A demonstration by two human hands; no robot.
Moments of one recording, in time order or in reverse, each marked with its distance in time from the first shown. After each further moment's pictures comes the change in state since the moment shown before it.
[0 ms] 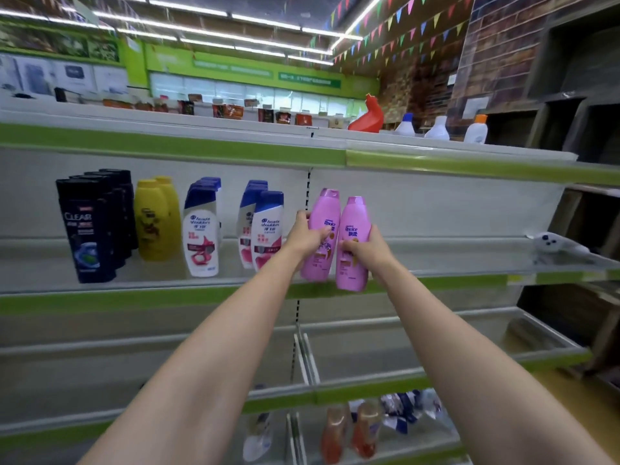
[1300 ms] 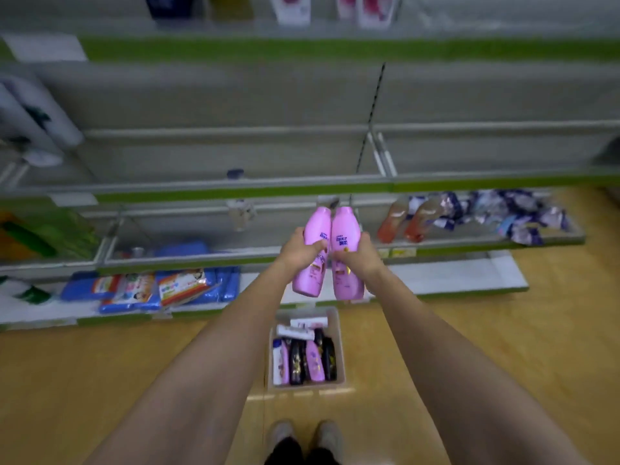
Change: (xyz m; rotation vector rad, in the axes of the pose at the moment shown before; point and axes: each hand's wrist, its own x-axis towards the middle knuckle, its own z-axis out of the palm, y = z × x) left_hand -0.266 -0.281 -0.105 0.152 -0.050 -0.674; right_hand -0.278 0.212 0.173 -0.151 -0.285 0.546
